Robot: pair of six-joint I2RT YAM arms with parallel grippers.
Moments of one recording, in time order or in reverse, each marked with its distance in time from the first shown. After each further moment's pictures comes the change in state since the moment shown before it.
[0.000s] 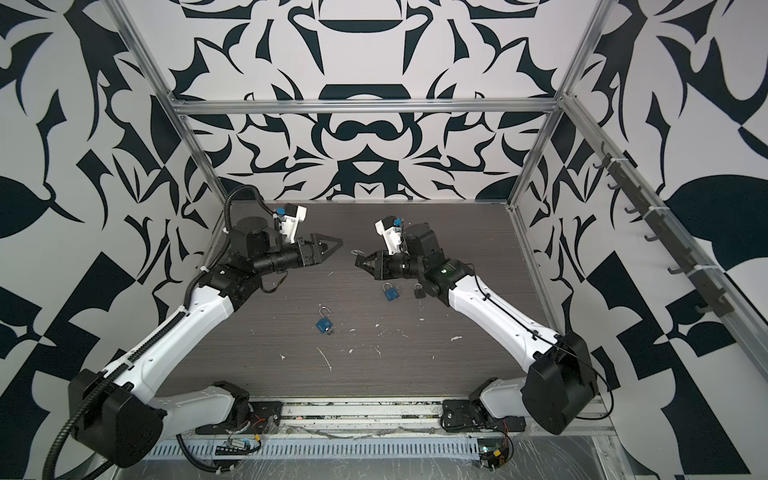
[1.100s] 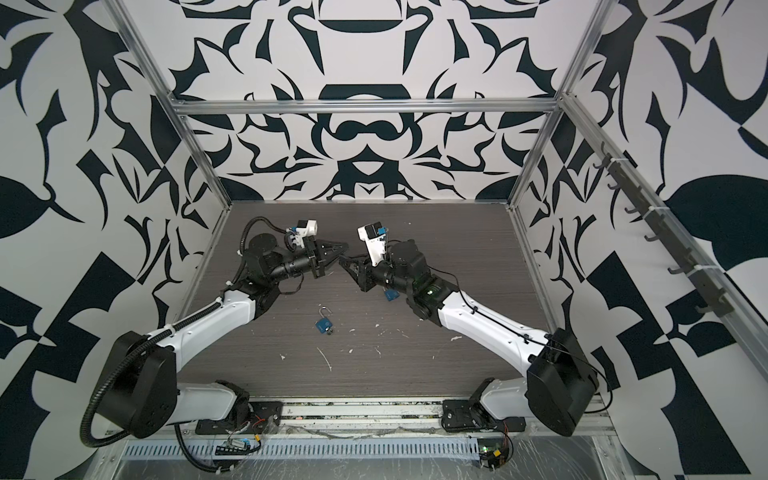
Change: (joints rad) left arm -0.026 0.138 -0.249 0.724 0.121 -0.883; right arm 0.178 -0.019 -0.150 0.412 0.249 -0.183
